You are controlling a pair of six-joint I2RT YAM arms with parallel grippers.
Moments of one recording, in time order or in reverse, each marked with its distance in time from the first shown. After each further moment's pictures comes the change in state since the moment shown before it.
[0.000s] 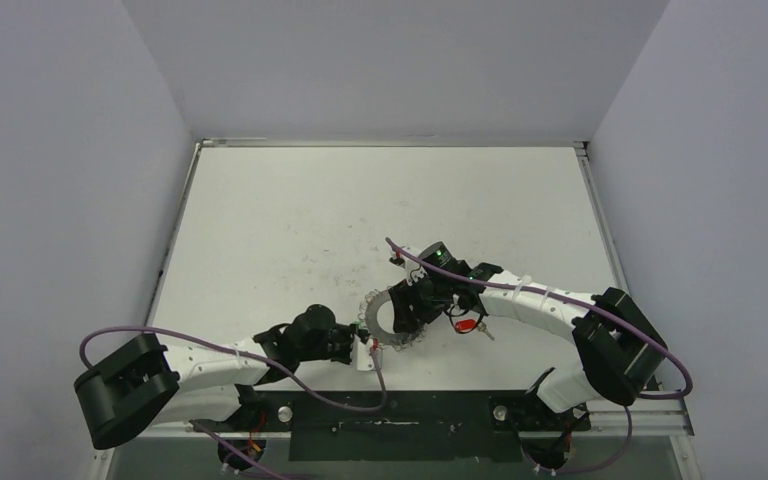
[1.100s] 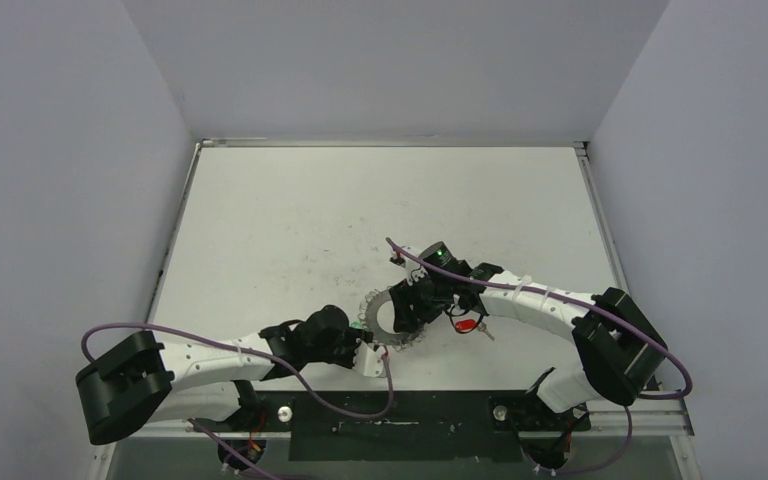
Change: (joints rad) left arm -0.069 -0.010 0.097 -0.293 -0.099 0.058; right arm -0.005 0.000 -0.005 0.010 -0.002 -0.006
